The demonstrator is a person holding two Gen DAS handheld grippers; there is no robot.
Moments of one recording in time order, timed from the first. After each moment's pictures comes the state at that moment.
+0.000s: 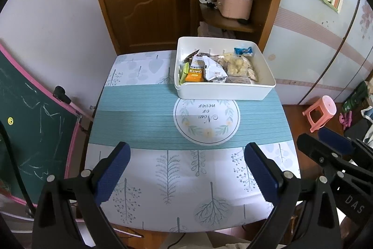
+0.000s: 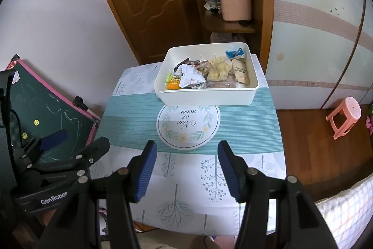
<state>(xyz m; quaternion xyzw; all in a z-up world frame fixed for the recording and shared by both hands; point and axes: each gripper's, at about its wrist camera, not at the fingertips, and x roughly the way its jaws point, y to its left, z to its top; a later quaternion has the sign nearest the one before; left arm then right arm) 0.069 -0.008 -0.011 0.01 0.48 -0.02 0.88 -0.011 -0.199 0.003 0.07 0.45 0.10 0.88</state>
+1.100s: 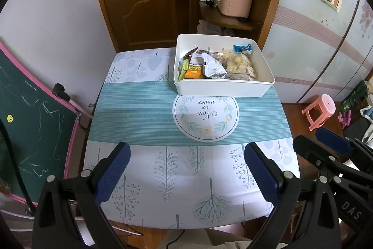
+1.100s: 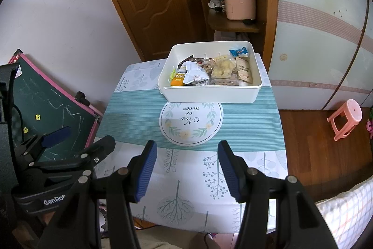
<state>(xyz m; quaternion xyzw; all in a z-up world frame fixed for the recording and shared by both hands) 0.068 -0.008 -0.011 0.02 0.48 -0.03 0.87 -0.016 -0.194 0.001 0.06 0.46 0.11 0.88</state>
